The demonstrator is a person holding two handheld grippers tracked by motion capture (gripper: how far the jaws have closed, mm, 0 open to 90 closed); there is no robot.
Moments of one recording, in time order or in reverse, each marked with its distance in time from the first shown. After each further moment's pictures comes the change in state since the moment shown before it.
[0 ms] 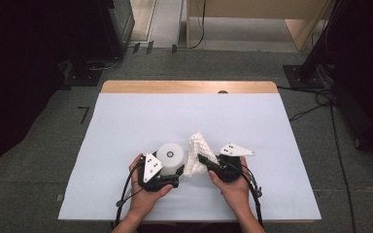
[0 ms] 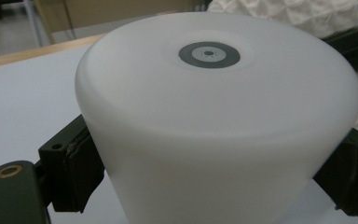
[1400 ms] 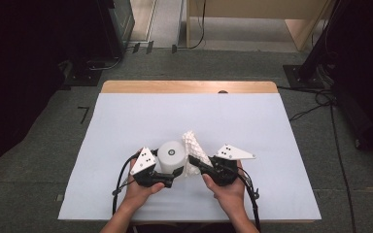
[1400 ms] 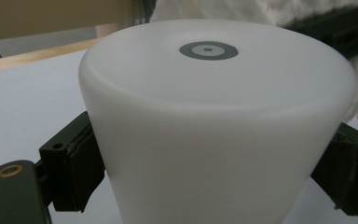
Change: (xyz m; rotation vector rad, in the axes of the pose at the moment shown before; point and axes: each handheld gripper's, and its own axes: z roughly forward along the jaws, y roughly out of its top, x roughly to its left) left arm 0.016 0.006 0.001 -0.021 -0.188 0.017; right arm 0.028 0.012 -0.009 -0.085 0.136 0.010
